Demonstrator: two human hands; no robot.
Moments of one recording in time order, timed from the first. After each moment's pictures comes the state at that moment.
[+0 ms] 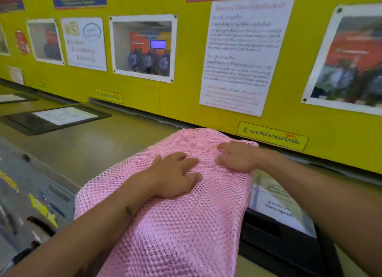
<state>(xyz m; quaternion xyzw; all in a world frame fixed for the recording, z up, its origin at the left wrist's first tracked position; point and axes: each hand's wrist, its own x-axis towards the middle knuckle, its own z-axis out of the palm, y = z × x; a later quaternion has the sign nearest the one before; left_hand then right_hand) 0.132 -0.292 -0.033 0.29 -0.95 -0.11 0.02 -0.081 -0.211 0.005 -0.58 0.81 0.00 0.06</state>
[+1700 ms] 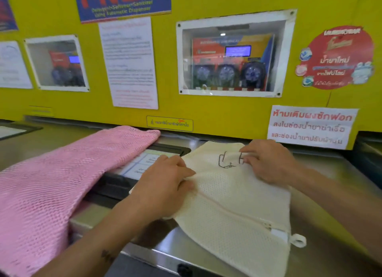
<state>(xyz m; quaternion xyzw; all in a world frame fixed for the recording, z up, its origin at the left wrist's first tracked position) 0.016 0.007 -0.015 0.17 -0.96 -0.05 0.21 -0.222 0.159 0.001 -0.49 0.84 -0.18 -0.12</state>
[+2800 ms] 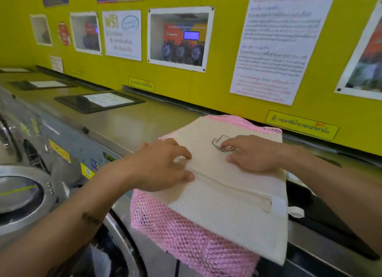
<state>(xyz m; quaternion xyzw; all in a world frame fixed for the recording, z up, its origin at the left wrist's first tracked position) 0.277 -0.256 -0.011 0.31 -0.94 -0.12 0.08 0.023 -0.183 0.008 -0.64 0.76 0.02 0.07</state>
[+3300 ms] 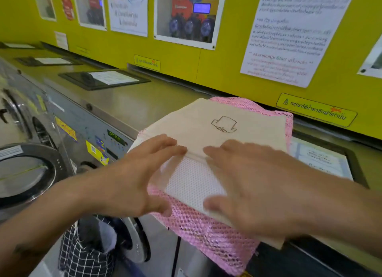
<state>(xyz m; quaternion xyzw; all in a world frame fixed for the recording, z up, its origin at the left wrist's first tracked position) 0.334 -0.225 -0.049 0.25 -0.95 -0.15 0.10 0.148 -0.081 0.024 -0.70 0.71 0.06 0.00</state>
